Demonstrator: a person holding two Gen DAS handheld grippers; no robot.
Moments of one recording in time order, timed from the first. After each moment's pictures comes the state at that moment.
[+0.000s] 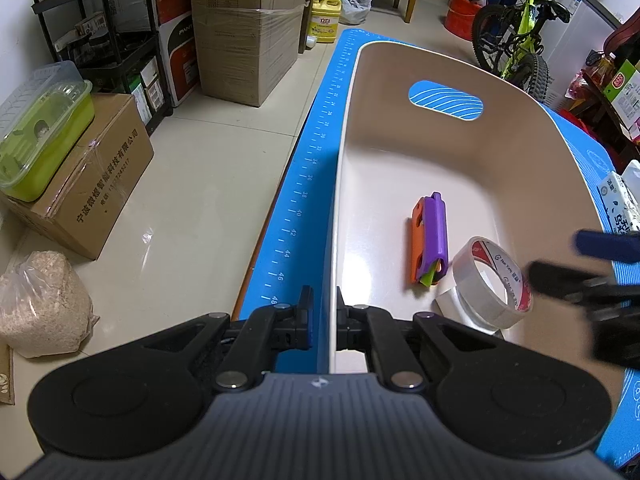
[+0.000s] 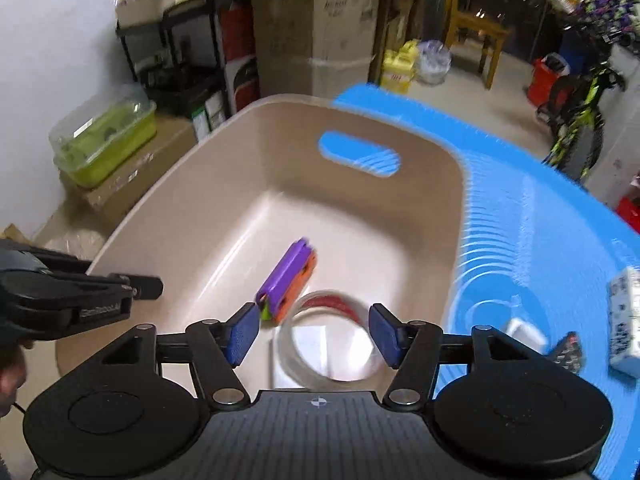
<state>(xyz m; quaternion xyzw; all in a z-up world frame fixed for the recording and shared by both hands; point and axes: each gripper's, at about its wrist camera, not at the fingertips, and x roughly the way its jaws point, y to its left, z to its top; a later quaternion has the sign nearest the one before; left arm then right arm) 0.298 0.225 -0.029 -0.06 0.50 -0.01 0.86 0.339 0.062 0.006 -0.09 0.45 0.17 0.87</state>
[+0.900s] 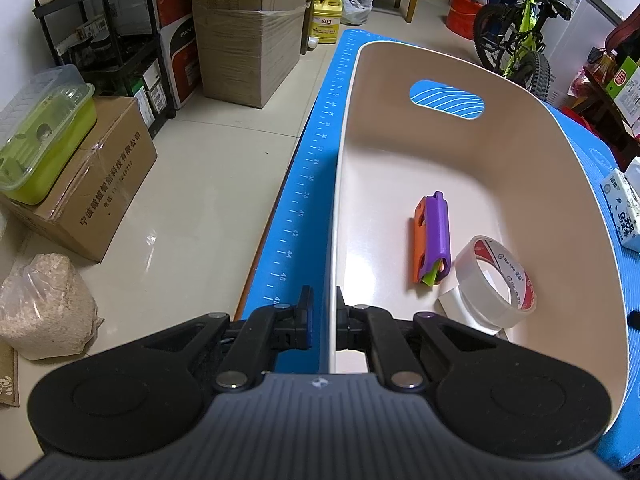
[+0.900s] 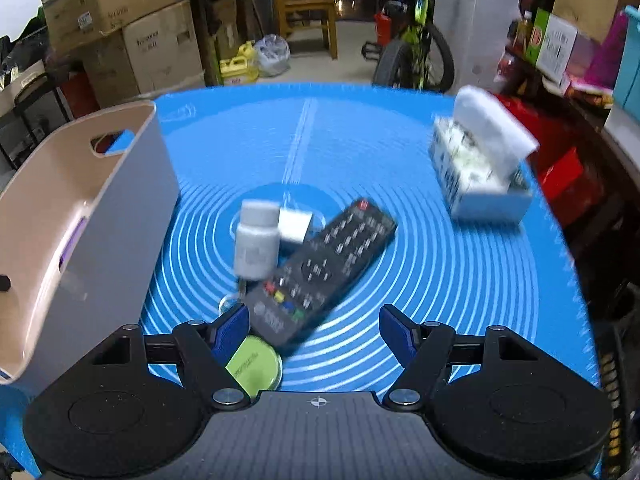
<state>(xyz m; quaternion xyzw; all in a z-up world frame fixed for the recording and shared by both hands) 0.298 0.225 -0.029 -0.05 0.50 0.00 0.86 0.284 -0.134 -0.043 0.03 0.45 -0.01 0.89</state>
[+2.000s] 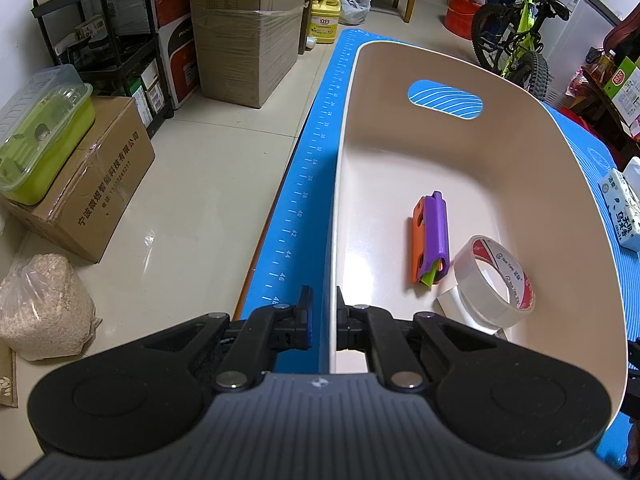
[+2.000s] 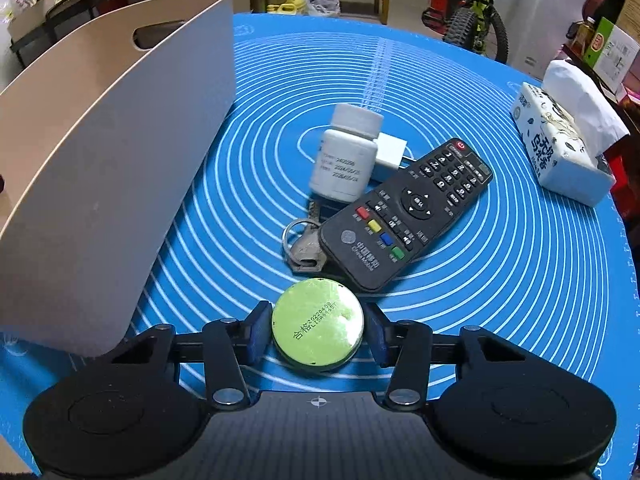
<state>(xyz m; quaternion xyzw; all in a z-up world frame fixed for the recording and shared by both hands) 0.299 0.225 -0.029 -0.06 0.50 -0.01 0.86 0.288 -0.075 -0.098 -0.03 0.50 0.04 0.86</state>
